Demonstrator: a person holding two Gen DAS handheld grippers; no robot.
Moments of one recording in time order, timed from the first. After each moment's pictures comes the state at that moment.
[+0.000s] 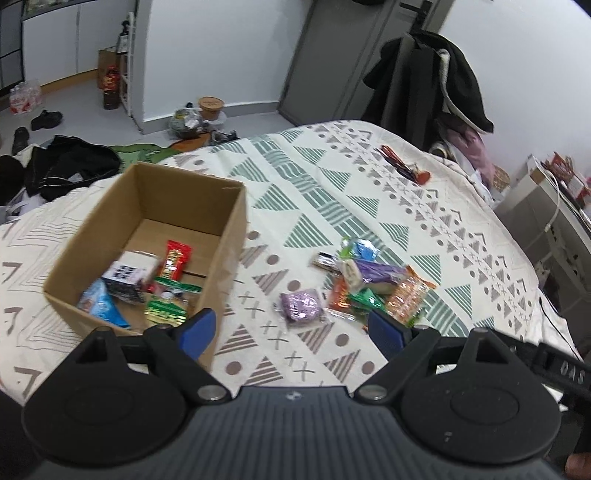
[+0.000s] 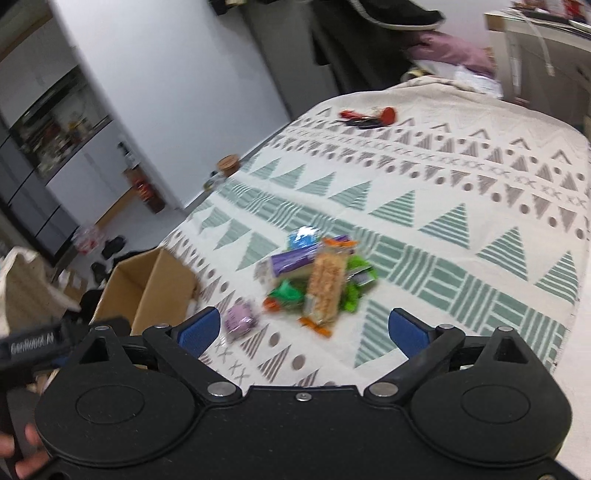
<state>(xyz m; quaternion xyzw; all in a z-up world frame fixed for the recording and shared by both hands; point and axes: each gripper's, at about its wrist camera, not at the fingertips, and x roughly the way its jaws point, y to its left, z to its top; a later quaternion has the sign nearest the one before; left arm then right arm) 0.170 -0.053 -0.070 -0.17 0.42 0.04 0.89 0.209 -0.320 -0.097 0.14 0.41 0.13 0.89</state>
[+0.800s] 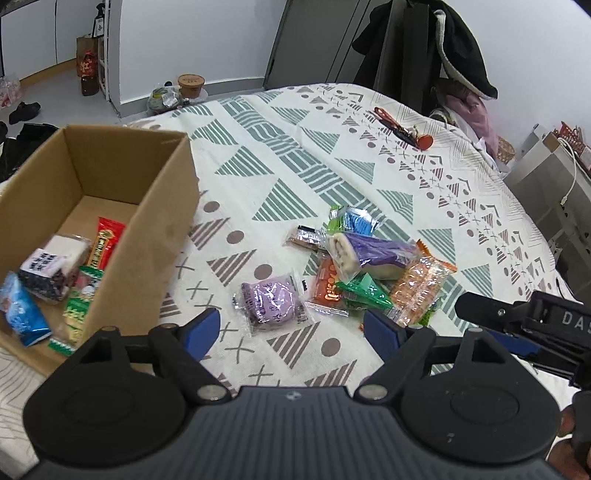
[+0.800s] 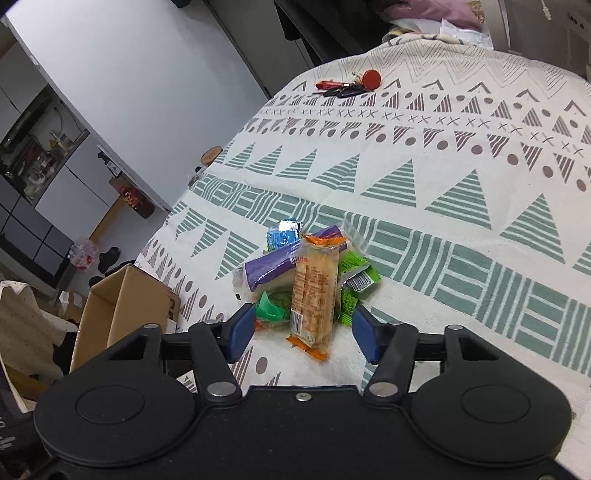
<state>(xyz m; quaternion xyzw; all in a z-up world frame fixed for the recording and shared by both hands) 0.228 -0.085 -0.143 -0.16 0.44 0.02 0.88 0.266 -0.319 -0.146 0.18 0.45 0.13 0.87</state>
